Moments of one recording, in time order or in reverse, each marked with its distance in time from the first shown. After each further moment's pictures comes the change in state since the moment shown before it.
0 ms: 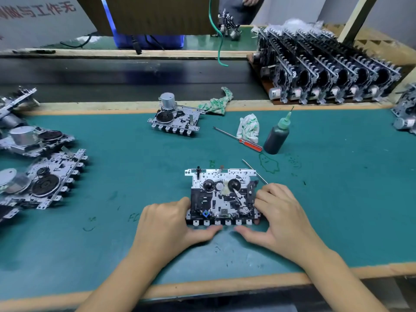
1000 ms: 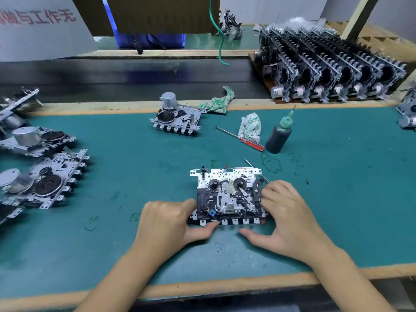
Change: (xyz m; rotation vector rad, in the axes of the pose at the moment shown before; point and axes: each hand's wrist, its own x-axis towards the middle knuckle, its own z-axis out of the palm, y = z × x) left_hand 0.003 -0.007 0.003 0.026 0.028 0.109; right_hand -0.001 0.006 -0.003 0.068 0.005 -0.044
